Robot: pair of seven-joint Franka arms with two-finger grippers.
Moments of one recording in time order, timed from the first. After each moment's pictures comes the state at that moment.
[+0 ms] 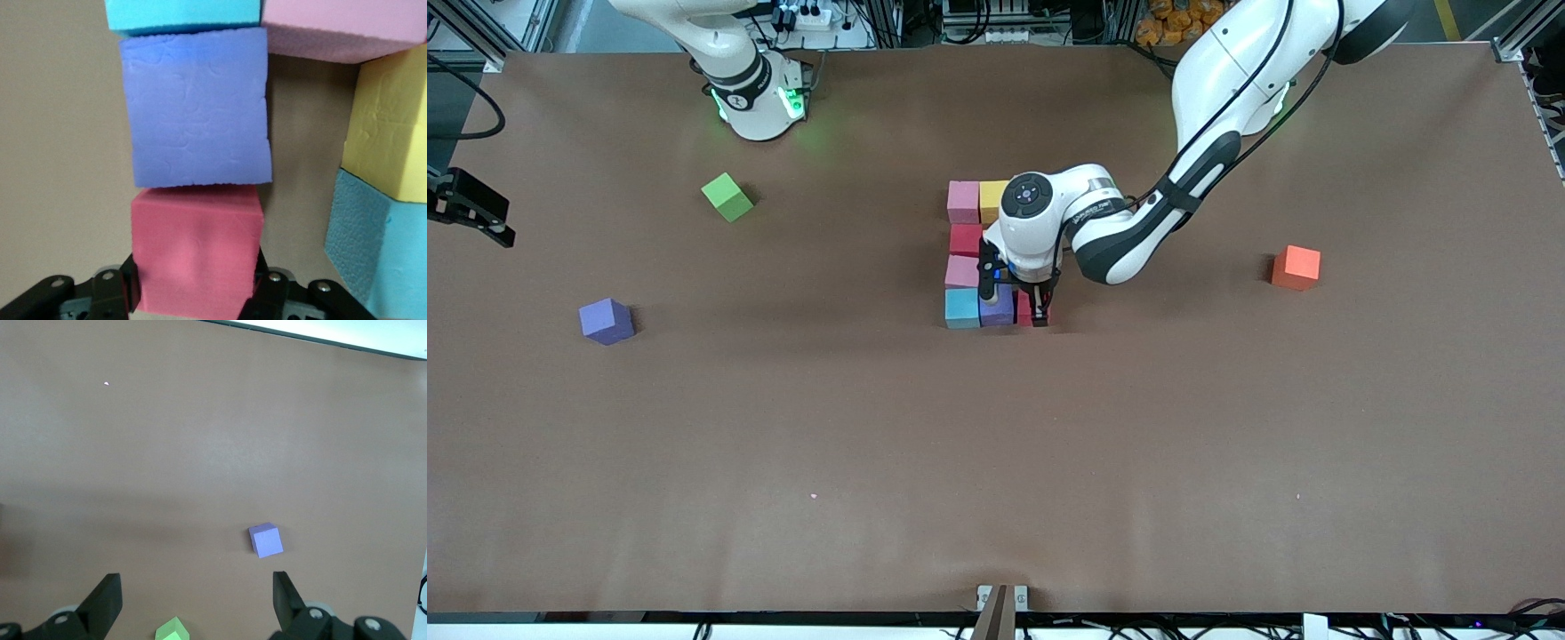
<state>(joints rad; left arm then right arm) -0.31 0.73 -0.57 -1.75 0.64 2.28 0.35 0.09 0.01 -0.15 -1.50 -0.05 1.59 -0.19</state>
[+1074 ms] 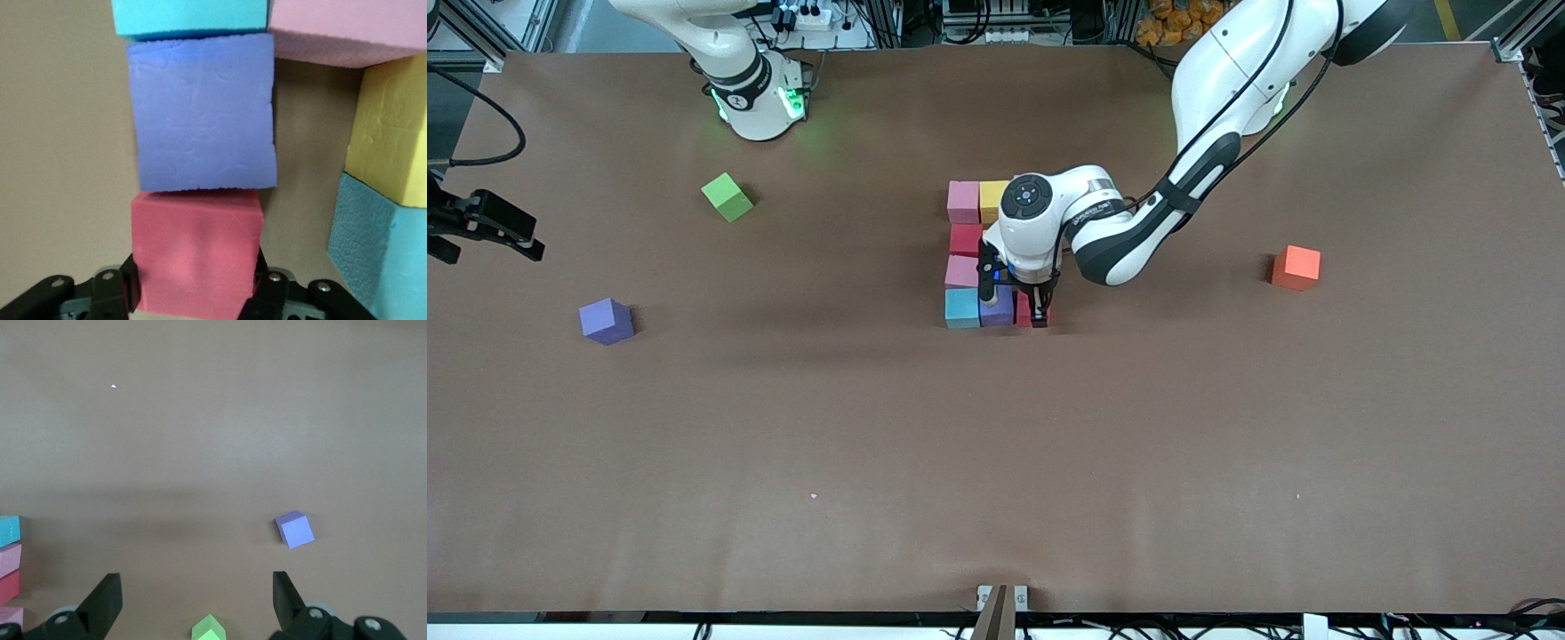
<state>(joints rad) -0.31 0.73 -0.57 -1.74 0.64 2.28 0.35 0.09 0.04 -0.14 -1.50 0.00 1.58 -0.08</state>
